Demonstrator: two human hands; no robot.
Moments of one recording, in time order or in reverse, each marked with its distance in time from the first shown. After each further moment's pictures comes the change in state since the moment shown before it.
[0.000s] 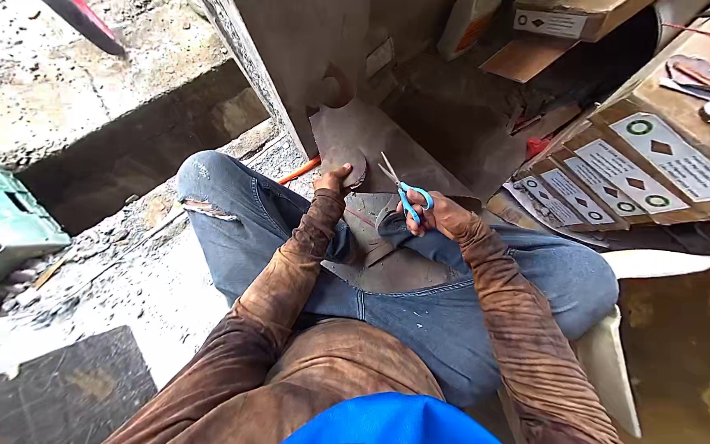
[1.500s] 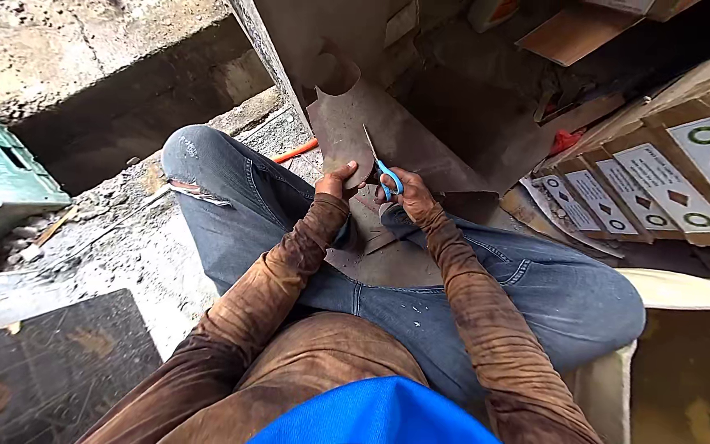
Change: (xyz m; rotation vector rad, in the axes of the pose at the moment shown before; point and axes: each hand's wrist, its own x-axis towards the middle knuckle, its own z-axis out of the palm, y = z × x) left_hand -0.060 -0.008 -0.033 0.108 -0.080 -0.065; right_hand 0.080 0.029 0.030 0.076 0.146 -0.231
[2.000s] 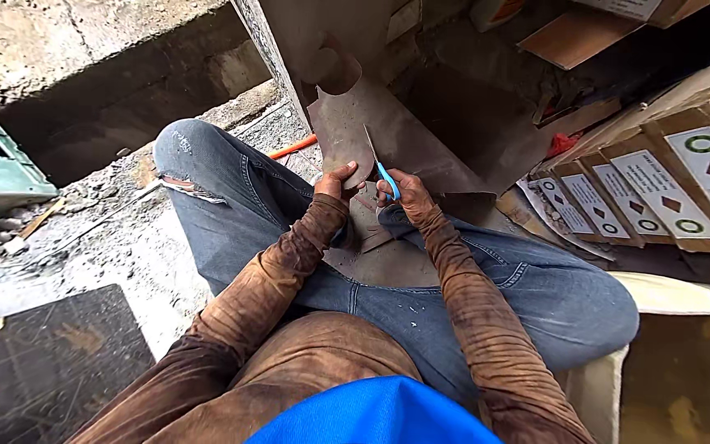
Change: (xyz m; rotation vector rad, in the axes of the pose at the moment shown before) left_hand 0.008 0.006 0.012 -0.178 0.021 -0.026; right_hand 0.006 0.008 -0.007 -0.031 -0.011 -0.008
